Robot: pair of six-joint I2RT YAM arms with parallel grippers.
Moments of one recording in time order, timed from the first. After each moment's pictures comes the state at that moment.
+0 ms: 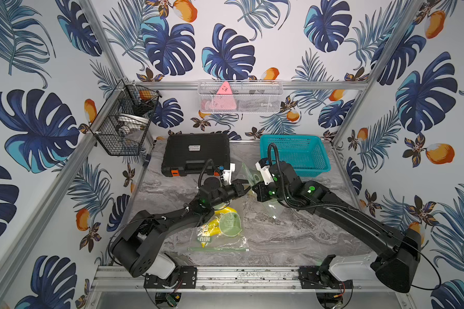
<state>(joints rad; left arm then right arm) -0.57 1.45 0.68 0.72 0.45 -1.09 0.80 1.35 1.23 -0.60 0.02 0.39</state>
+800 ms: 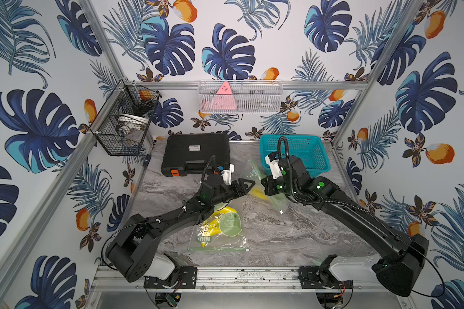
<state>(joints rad) -0.56 1.43 0.73 0.46 0.38 -1.01 0.71 1.31 1.27 -0.65 0.00 0.37</state>
